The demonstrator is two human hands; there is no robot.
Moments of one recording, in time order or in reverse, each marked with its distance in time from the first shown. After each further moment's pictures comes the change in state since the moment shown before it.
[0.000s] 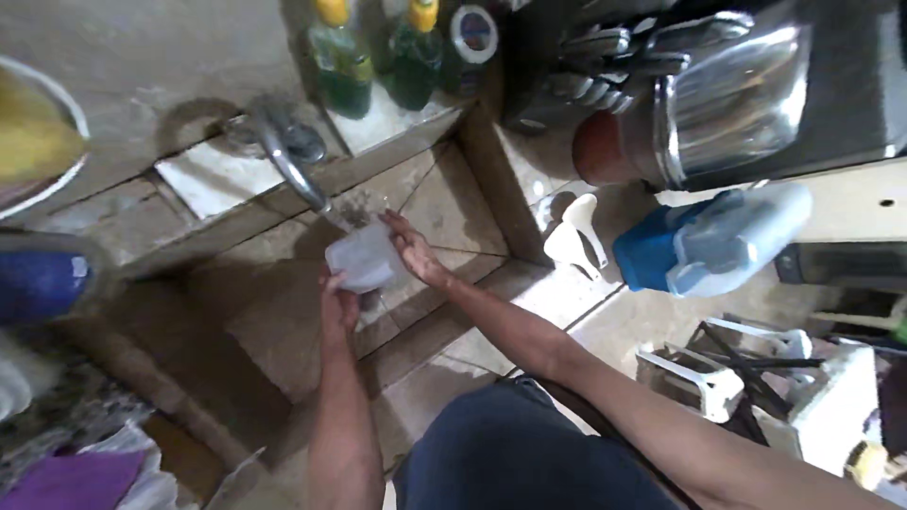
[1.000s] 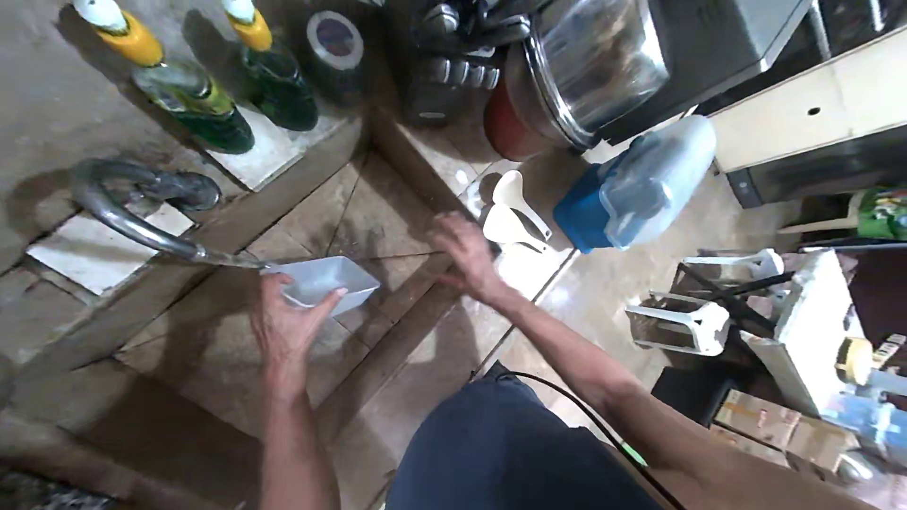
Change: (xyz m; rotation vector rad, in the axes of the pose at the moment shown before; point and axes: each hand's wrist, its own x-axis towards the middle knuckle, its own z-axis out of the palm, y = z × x) left_hand -0.043 0.081 0.080 1.344 -0.058 0.390; right_hand -0.146 0.015 -0.175 -0.808 0.261 -0.289
